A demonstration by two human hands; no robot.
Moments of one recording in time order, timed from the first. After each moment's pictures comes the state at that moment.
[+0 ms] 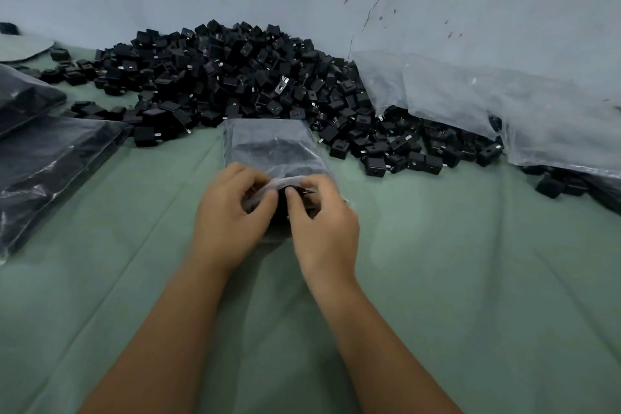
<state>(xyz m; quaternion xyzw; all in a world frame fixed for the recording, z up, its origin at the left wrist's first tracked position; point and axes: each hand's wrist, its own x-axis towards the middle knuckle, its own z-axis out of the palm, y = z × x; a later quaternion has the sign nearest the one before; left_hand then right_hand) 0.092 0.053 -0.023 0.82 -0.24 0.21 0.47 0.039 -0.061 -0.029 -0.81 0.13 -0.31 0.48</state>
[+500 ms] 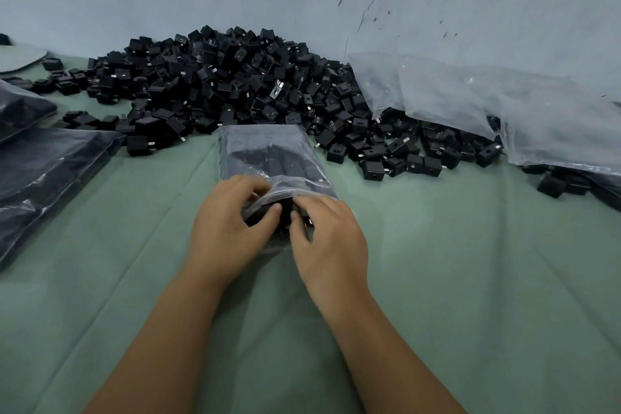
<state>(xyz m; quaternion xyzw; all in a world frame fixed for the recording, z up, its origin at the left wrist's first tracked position) 0.097 0.053 -0.030 0.84 -0.26 0.20 0.43 0.033 -0.072 -0.034 -0.89 0.07 -0.35 0.27</state>
